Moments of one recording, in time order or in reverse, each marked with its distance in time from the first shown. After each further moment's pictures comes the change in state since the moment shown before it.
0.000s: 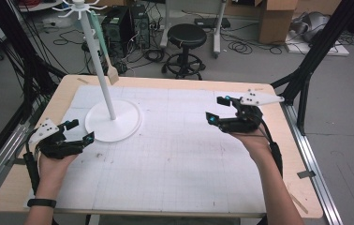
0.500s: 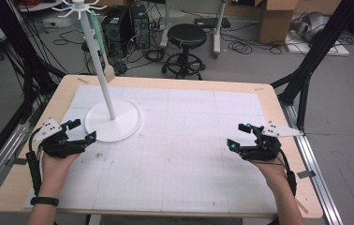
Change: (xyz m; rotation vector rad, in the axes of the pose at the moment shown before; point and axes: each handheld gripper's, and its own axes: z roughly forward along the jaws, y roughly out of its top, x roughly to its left) left arm 0.000 -0.002 0.006 0.002 0.003 -0.004; right arm -0.005 -0.090 -0.054 0.020 -0.074 0.096
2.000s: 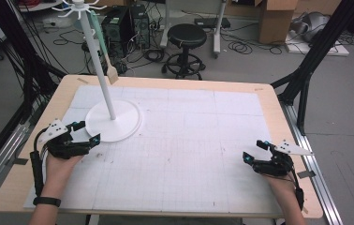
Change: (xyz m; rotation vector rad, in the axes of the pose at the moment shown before) left arm -0.006 -0.004 0.008 0.034 -0.035 0.018; right arm -0.023 -0.069 -0.035 0.059 -0.188 0.108
